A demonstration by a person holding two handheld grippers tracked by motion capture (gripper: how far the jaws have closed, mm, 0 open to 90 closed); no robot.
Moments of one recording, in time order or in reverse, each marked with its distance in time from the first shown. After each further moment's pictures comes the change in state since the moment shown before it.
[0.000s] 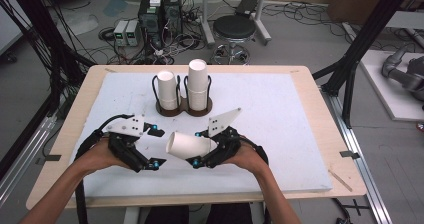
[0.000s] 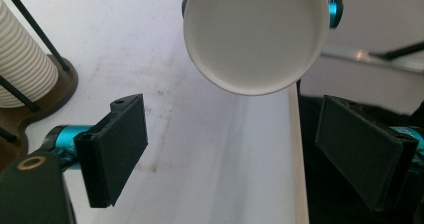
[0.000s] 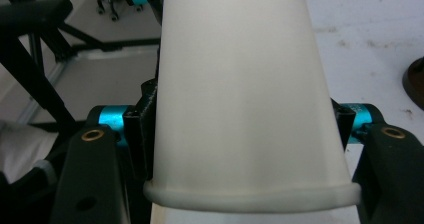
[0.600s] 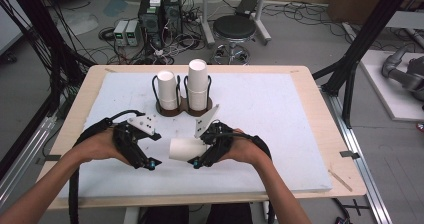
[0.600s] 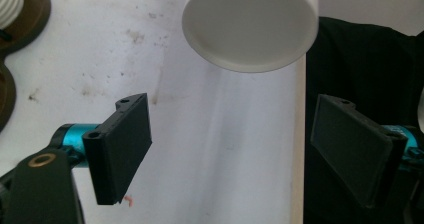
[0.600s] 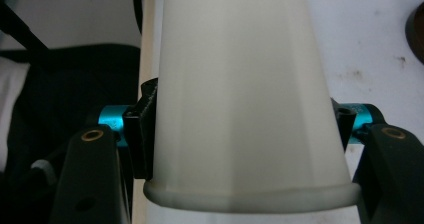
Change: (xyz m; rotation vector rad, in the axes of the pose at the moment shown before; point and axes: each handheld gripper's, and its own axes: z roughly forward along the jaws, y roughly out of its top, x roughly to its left) left arm 0.015 0.018 0.005 0.326 -0.058 -0.063; right arm -0.003 0.024 0.011 0.343 -0.051 -0.047
